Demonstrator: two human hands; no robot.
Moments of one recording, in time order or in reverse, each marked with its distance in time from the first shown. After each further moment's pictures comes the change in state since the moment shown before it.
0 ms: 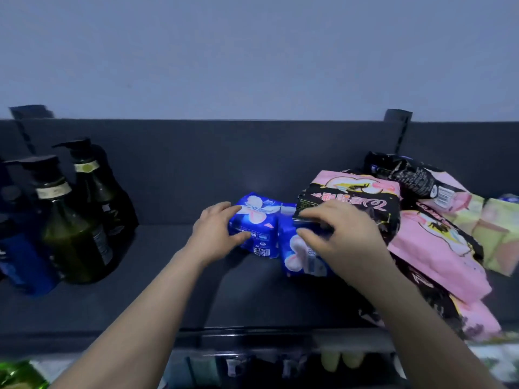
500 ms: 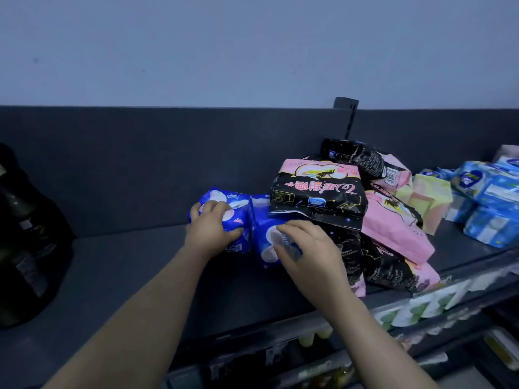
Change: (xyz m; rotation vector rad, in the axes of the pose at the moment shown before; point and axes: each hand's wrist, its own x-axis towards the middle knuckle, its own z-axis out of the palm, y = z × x) left_hand 0.044 0.000 0.059 -0.119 -0.081 0.074; right_hand -0.043 -0.002 0.062 -0.091 0.204 0.155
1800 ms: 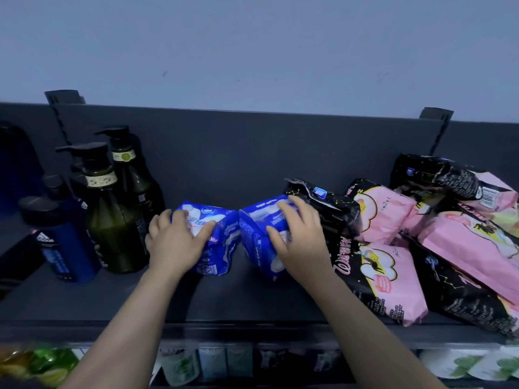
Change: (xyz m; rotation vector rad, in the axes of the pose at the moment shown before) left_hand -0.105 -0.089 -0.111 0.083 0.319 -0.477; right_hand 0.031 -0.080 0.083 0.193 -0.064 -0.152
